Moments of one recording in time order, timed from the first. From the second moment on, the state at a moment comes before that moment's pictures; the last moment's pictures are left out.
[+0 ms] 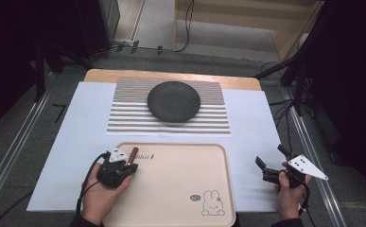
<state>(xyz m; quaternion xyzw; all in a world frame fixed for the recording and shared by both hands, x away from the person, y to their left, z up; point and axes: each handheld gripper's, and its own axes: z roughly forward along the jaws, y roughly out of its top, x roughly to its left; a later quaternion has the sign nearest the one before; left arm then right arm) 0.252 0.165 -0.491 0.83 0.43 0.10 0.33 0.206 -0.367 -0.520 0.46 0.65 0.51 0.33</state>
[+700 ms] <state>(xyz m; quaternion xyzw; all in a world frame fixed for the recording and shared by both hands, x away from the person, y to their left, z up) 0.247 0.201 -0.495 0.81 0.46 0.10 0.34 0.206 -0.367 -0.519 0.46 0.65 0.51 0.33</state>
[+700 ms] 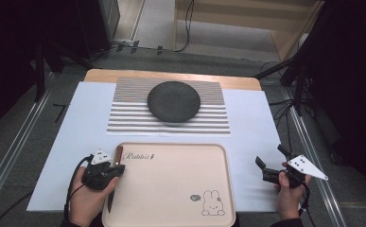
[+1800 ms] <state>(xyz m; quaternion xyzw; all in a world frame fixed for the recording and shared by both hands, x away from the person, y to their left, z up) 0.246 0.247 -0.470 0.74 0.40 0.19 0.50 0.206 -0.365 -0.520 0.46 0.65 0.50 0.34</state>
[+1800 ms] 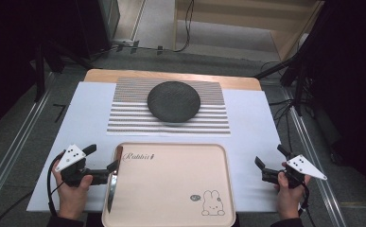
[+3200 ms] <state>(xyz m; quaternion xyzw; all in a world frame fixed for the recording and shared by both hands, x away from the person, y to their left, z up) 0.267 0.344 -0.479 0.69 0.47 0.23 0.50 0.206 -0.366 -0.520 0.47 0.65 0.50 0.34</state>
